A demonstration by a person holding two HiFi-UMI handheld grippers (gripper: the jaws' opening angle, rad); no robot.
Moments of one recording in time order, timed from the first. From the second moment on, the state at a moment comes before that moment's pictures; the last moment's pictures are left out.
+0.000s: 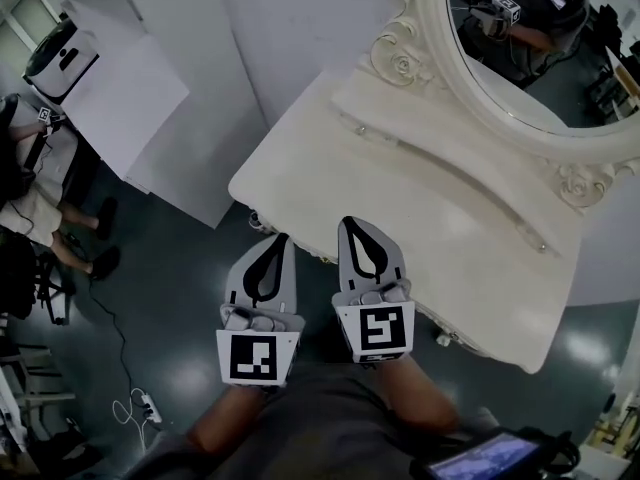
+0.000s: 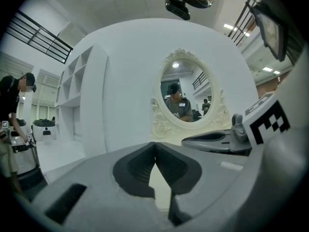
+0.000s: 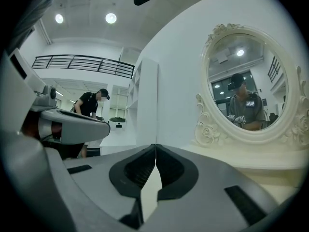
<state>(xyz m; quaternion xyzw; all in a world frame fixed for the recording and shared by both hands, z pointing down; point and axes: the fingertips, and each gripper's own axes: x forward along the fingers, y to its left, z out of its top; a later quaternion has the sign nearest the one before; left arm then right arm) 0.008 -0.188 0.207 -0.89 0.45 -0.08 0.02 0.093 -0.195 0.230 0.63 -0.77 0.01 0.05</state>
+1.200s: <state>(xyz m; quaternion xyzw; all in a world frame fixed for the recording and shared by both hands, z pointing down) -0.053 -0.188 0.344 -0.96 0.23 -0.16 -0.04 0.016 -0.148 0.404 0.77 -0.61 0.14 0.12</state>
